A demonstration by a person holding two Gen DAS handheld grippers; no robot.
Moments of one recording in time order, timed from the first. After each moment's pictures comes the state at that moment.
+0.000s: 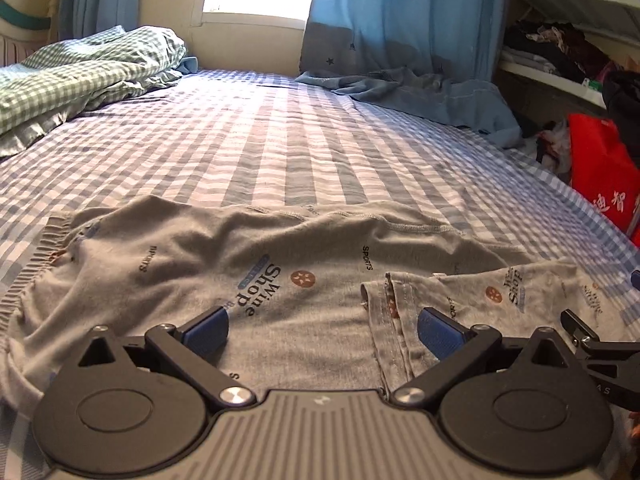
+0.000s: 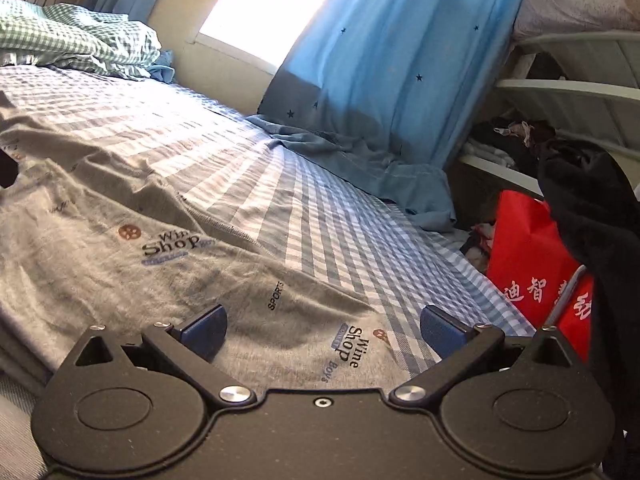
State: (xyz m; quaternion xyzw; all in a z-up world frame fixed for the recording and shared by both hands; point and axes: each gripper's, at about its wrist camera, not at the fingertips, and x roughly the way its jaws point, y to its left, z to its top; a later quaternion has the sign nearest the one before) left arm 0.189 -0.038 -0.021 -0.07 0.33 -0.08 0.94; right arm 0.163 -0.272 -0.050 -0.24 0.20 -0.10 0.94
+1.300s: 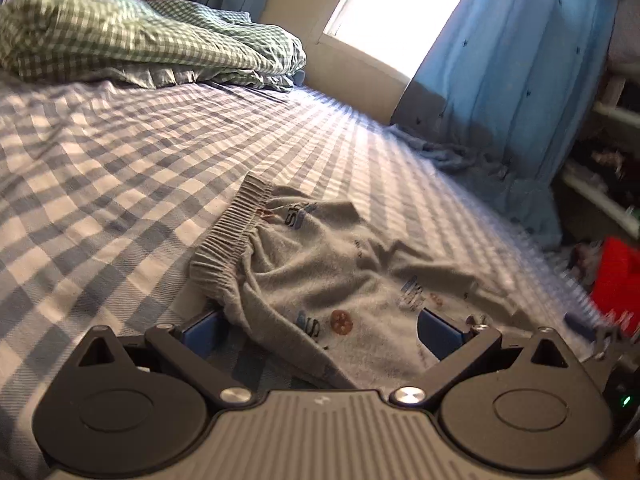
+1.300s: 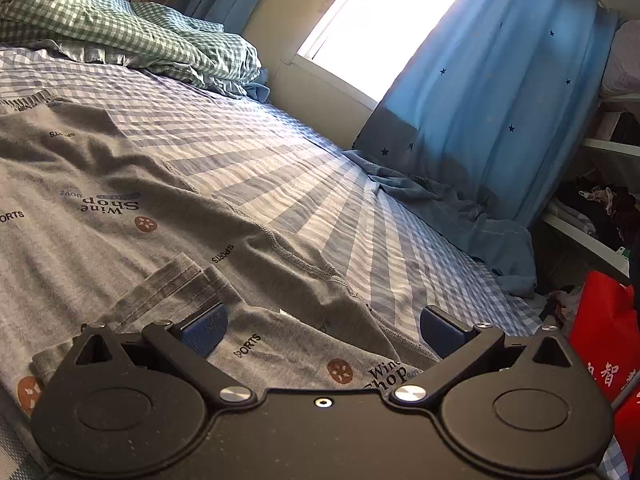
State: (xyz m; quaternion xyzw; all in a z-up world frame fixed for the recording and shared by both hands) left arm 0.119 0.095 -0.032 -0.26 0.27 -0.01 0.93; right arm 0.201 -0.148 -0.054 -0.29 0.20 0.02 0.94
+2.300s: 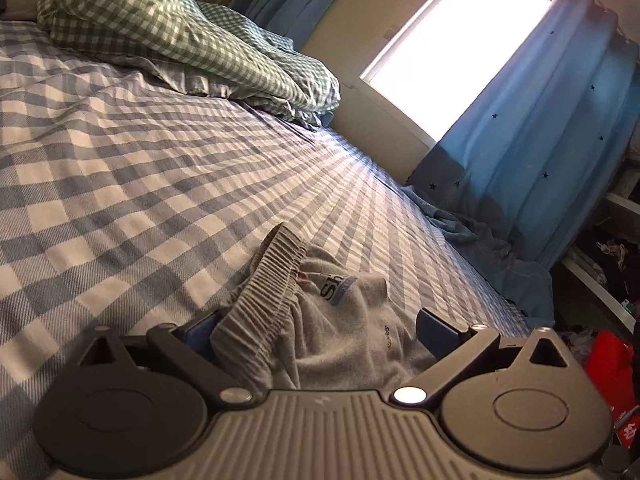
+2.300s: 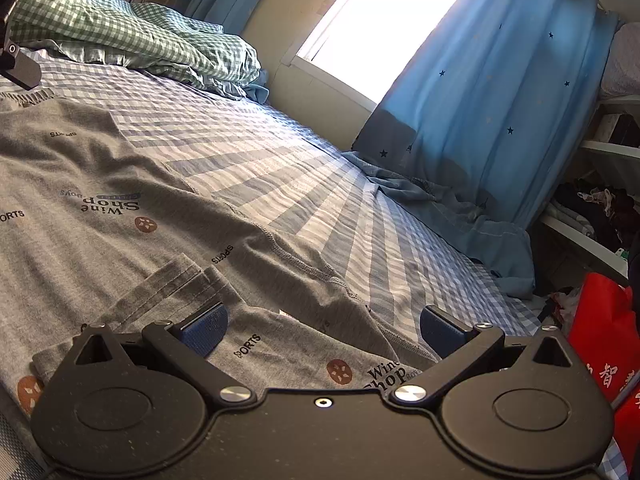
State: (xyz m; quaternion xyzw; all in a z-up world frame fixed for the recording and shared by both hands) left arm 0.155 0.131 -0.046 -0.32 0.21 0.01 0.92; right arm 0.202 -0.149 -0.054 -0.29 0.20 0.02 0.94
